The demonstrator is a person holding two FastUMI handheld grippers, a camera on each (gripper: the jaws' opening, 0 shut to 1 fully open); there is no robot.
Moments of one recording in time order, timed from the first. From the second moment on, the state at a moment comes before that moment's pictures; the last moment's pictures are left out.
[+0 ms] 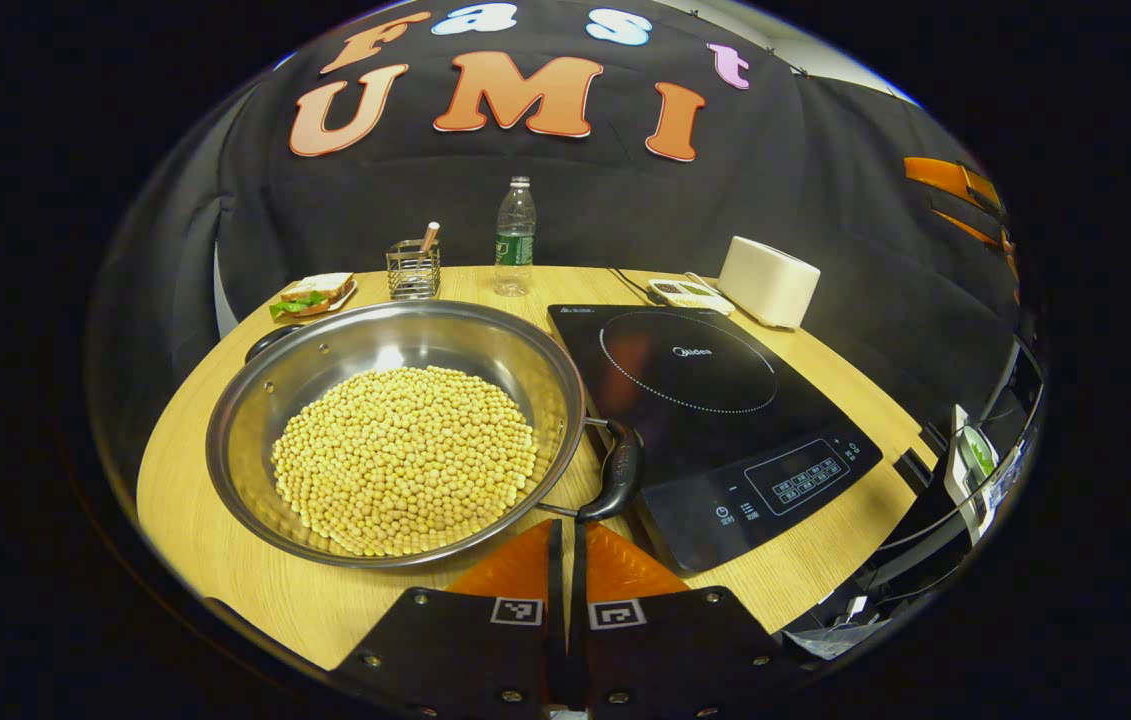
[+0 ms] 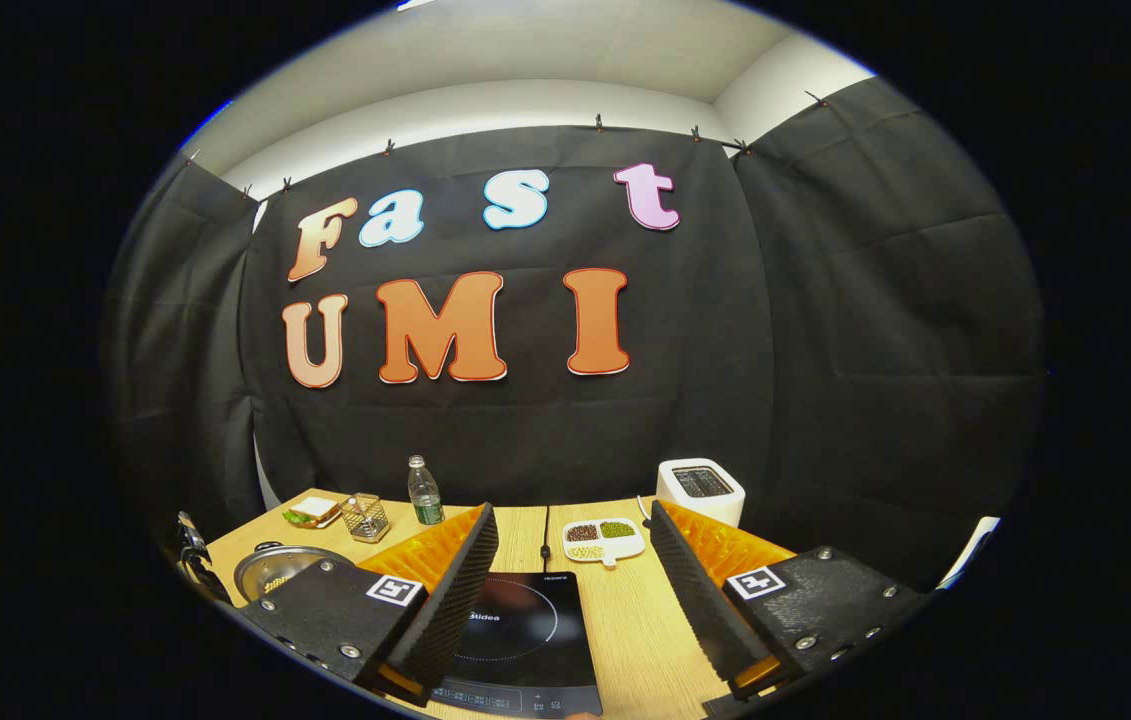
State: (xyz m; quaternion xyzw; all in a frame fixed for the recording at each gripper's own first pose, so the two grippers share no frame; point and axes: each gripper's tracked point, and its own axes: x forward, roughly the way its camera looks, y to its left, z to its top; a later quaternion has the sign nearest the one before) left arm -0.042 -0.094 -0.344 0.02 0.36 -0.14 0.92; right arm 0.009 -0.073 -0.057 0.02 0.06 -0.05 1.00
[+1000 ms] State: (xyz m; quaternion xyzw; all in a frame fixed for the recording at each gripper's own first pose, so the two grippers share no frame) left arm 0.023 -0.125 -0.347 0.00 0.37 -0.15 0.92; right arm 0.020 -0.104 -0.082 0.02 0.08 -0.07 0.99
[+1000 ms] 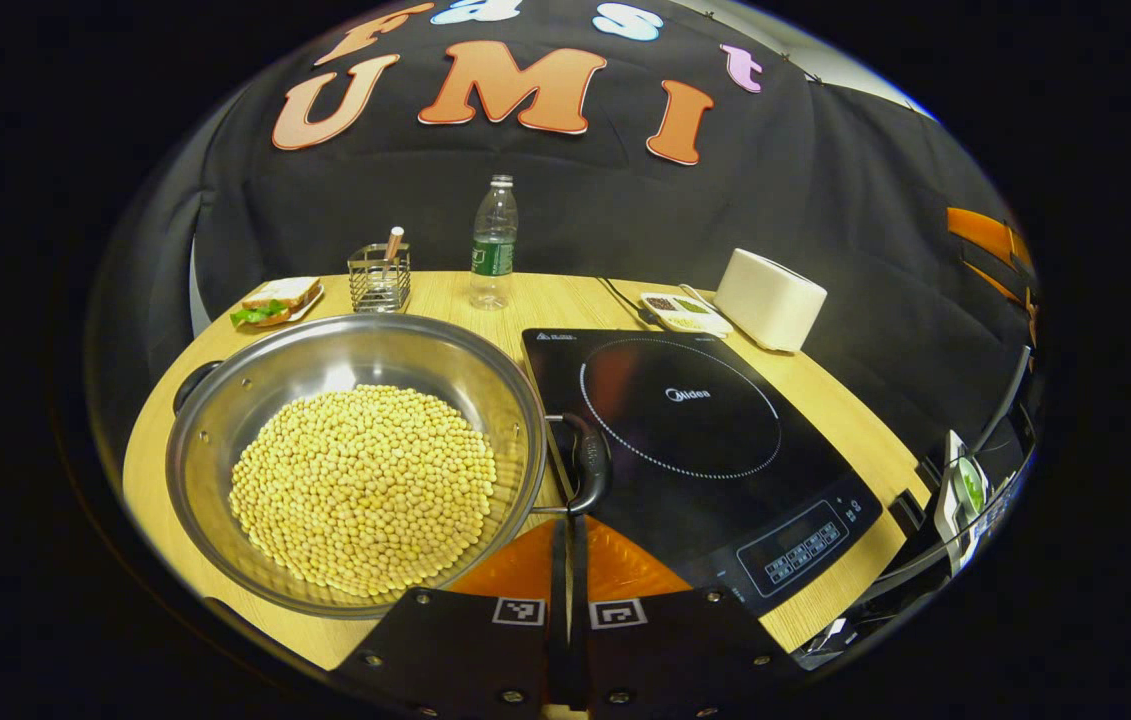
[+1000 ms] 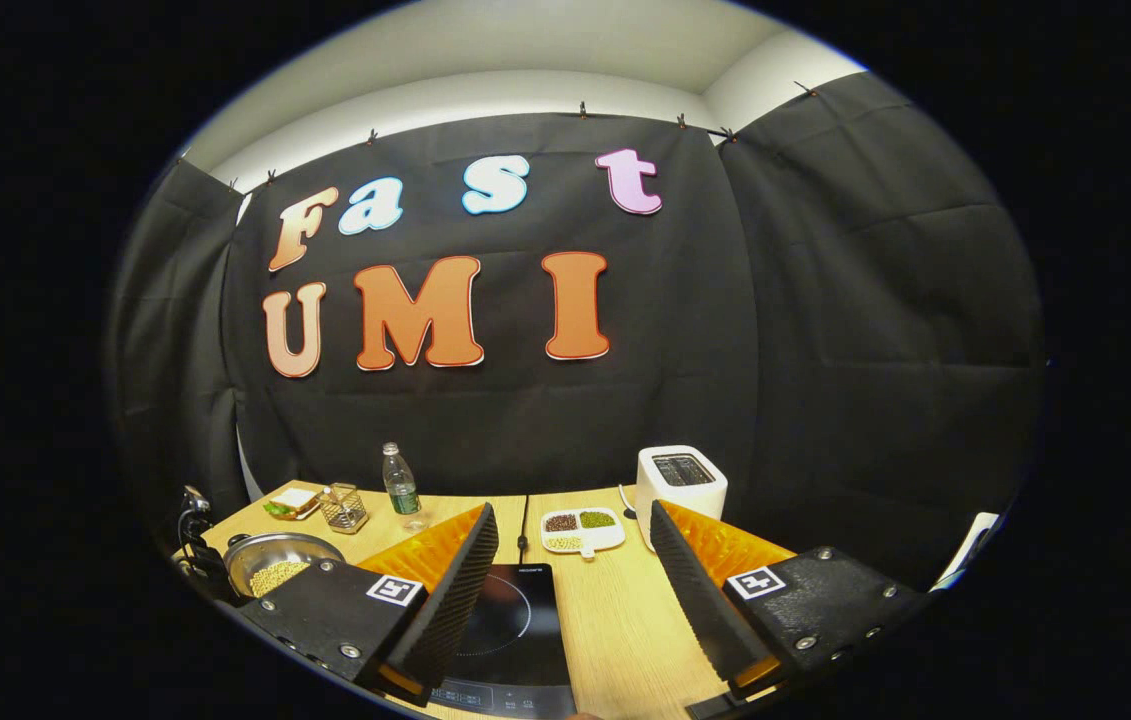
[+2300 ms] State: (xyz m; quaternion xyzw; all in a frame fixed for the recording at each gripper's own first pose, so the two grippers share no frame) left arm 0.071 -0.143 -0.360 0.01 0.37 -0.14 0.92; right arm 0.038 -0.117 -0.115 0.03 0.11 -0.08 0.99
